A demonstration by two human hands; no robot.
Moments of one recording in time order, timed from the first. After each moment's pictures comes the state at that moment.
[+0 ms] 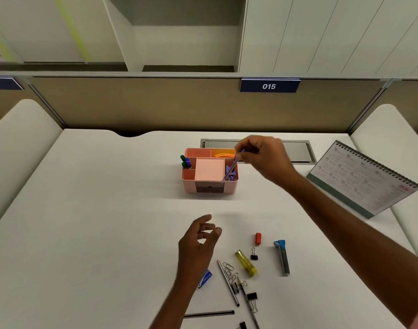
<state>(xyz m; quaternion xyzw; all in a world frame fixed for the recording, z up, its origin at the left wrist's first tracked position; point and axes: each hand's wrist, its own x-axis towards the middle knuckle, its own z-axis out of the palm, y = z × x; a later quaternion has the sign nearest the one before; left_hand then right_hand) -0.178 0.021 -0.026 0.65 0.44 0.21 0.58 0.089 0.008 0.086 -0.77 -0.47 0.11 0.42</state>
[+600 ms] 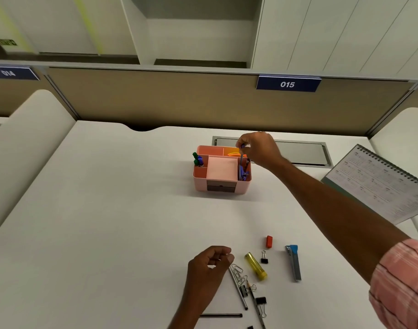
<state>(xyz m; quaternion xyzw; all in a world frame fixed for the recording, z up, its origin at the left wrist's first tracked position) -0.212 -0.002 -0.052 0.64 0.46 0.13 0.60 0.128 0.093 0.028 -0.82 -0.53 0.02 0.21</state>
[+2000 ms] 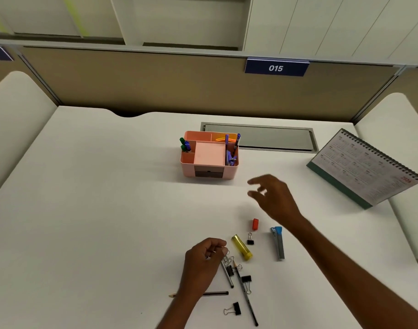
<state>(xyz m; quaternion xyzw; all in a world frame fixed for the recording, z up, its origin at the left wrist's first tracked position) -0.208 -0.026 -0.069 0.65 0.44 0.11 0.61 0.062 -0.075 -0.044 -0.84 -0.44 0.14 0.30</state>
